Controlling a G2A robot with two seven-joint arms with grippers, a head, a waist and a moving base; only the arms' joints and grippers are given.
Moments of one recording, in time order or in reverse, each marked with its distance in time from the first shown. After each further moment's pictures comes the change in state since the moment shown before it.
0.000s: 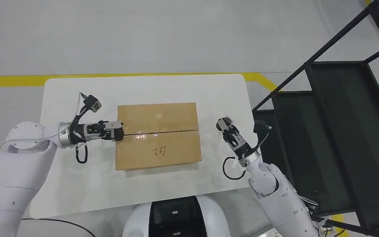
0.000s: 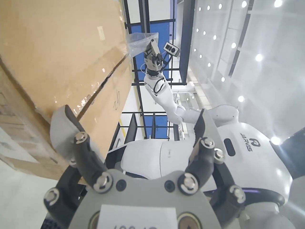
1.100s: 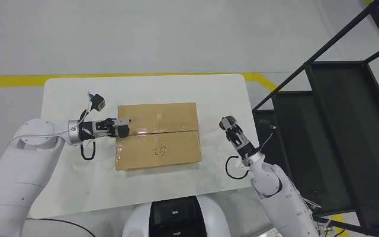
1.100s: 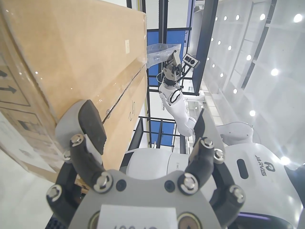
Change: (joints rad) left arm -0.030 -0.022 0.041 0.022 0.096 0.045 0.071; right arm -0.020 -0.002 0.029 -0.056 0.017 0.004 0.019
